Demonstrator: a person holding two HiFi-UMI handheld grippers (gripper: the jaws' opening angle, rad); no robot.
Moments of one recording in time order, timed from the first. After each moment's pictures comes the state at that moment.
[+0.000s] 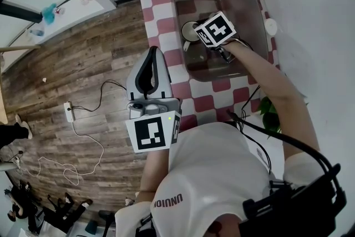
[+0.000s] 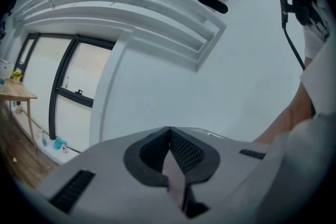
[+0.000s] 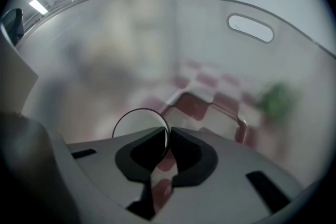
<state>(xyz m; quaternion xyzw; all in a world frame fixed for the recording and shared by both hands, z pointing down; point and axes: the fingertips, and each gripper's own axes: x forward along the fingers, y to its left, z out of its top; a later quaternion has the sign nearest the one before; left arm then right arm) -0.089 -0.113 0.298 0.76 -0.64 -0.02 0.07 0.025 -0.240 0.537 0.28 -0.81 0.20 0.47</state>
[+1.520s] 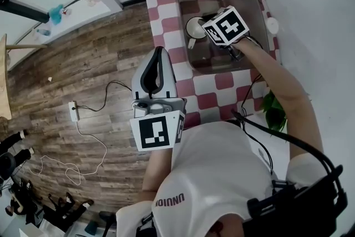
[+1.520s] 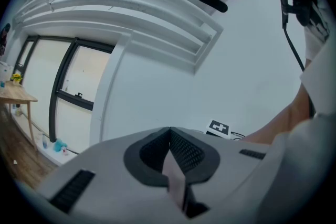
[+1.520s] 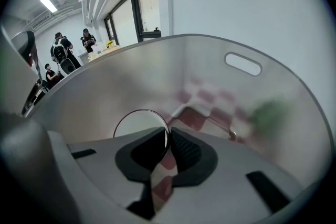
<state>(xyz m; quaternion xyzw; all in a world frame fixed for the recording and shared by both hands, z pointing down) -0.085 -0.092 0.286 0.77 -0.64 -0.02 0.06 0.021 -0.231 0.476 0.28 -0.83 0.17 0.44</state>
